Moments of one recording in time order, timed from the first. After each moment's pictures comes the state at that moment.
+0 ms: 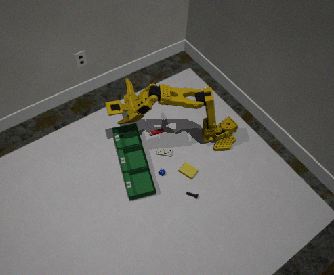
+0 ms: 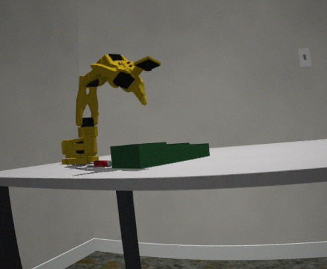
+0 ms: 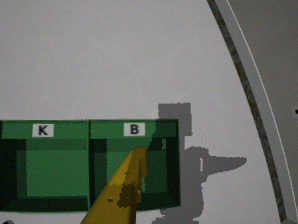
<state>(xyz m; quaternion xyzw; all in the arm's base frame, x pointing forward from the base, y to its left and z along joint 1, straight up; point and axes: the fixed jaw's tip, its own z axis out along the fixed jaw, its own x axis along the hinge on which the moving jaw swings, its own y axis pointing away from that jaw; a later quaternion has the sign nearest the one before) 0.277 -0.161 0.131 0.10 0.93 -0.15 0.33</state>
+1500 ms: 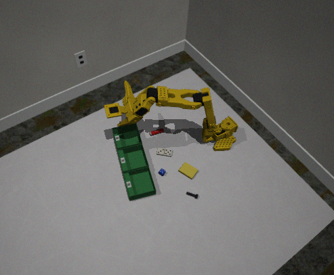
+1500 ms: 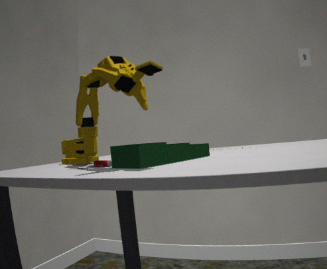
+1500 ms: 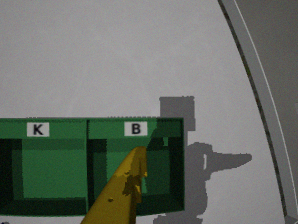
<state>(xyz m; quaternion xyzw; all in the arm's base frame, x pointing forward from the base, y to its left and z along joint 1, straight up) 0.279 -0.162 0.120 0.10 0.93 -0.15 0.31</state>
